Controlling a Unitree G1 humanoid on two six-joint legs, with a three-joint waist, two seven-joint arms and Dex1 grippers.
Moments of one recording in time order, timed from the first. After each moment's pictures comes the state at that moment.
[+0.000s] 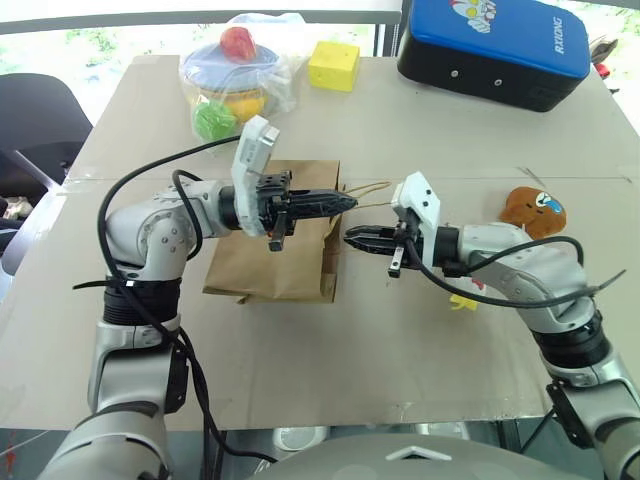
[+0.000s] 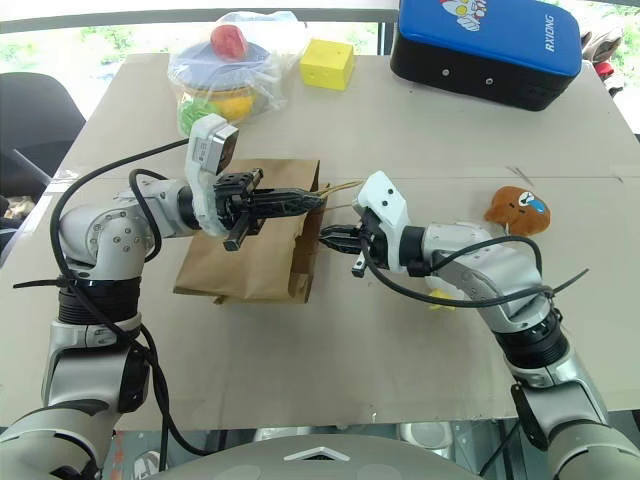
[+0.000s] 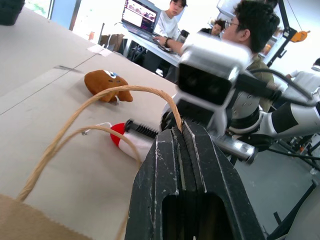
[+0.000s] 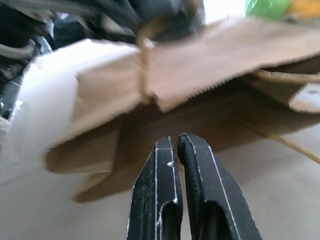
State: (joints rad) left arm -0.63 0.60 0.07 -0.07 -0.81 0.96 -1.19; right arm -0.50 -0.43 0.29 -0.36 0.57 0.80 0.66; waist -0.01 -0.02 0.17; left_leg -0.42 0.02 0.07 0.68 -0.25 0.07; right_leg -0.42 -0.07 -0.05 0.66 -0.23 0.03
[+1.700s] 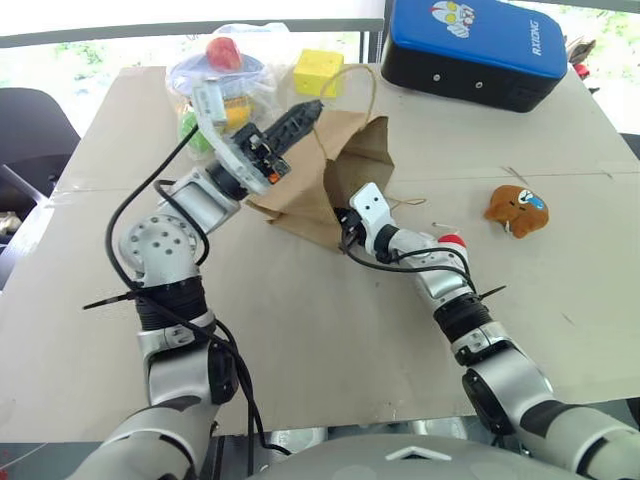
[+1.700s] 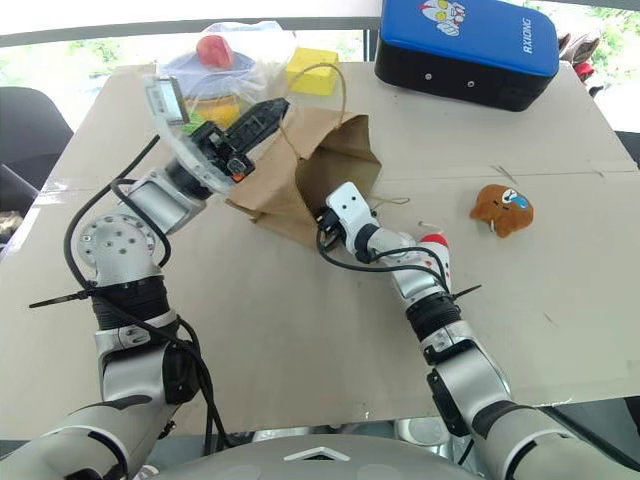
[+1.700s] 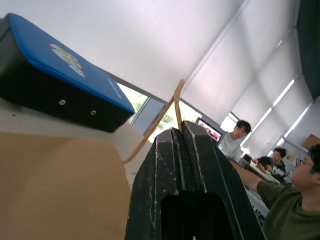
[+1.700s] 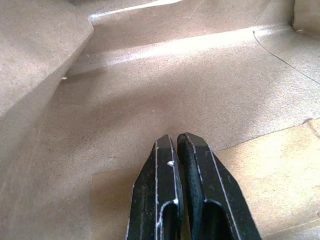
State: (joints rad) left arm -0.64 0.34 0.37 -0.06 -1.03 0.89 -0.55; right arm -0.61 0.02 0.28 0.53 0.03 0.13 0.47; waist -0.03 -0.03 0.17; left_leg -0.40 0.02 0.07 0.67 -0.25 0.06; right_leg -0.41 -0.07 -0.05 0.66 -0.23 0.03
